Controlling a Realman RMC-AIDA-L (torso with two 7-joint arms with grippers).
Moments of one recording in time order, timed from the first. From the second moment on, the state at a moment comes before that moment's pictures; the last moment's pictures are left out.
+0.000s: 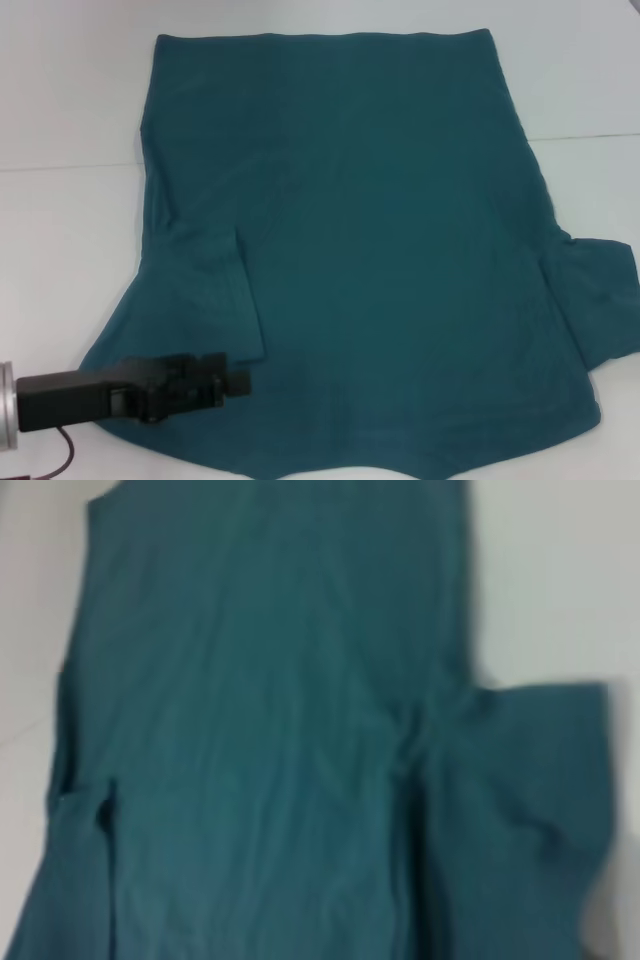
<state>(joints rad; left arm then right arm) -0.49 -2.15 0.53 0.75 2.17 1.74 -1.80 0.49 1.69 -0.49 -0.71 -2.36 -1.67 2.52</state>
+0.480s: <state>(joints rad) -0.50 -2.15 0.53 0.75 2.17 1.73 -1.80 0.50 1.78 -0.50 -0.70 -2.44 -1.49 2.48</state>
